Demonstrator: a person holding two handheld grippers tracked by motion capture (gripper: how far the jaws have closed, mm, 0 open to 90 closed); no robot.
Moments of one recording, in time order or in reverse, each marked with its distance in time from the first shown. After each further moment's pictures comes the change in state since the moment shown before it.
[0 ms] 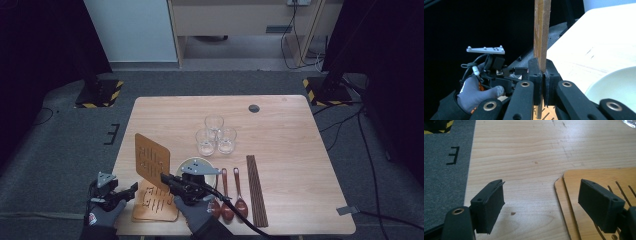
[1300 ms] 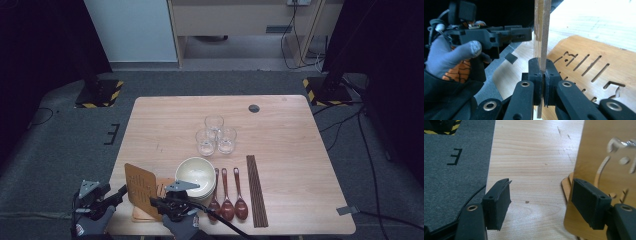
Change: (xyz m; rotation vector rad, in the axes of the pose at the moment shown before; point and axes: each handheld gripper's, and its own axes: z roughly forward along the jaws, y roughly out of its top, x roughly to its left) left arm 0.021 -0.019 -0.029 -0.104 -0.013 -0.110; right arm 0.006 -0.067 0.047 0.201 0.034 0.051
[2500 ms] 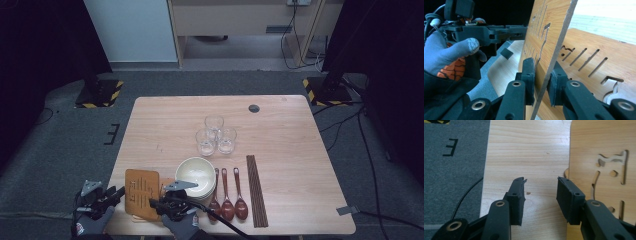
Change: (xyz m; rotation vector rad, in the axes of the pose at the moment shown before) left arm 0.004 -0.003 0.005 0.068 -0.023 -0.005; right arm -0.005 -0.003 0.008 0.044 -0.016 0.009
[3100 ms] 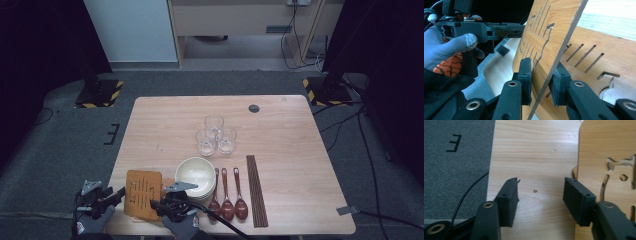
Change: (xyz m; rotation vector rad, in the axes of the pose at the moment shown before) left arm 0.005 -0.002 0.005 0.022 0.031 -0.020; right arm -0.002 -0.004 0.002 0.013 -0.020 -0.009
